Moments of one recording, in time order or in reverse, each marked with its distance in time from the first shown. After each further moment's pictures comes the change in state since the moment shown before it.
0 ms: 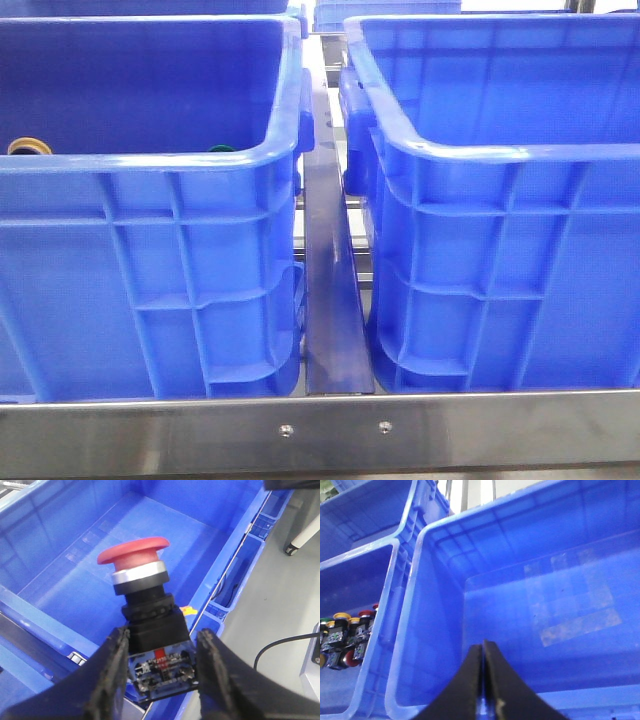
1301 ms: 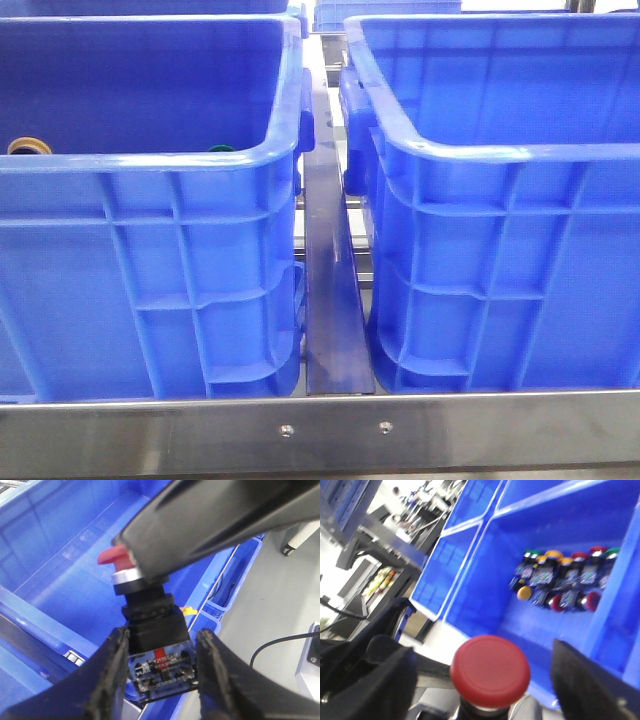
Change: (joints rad) left arm 0.000 0.000 0.000 -0.013 0.000 0.000; right arm 0.000 0.483 -0.077 1.173 0.239 -0.939
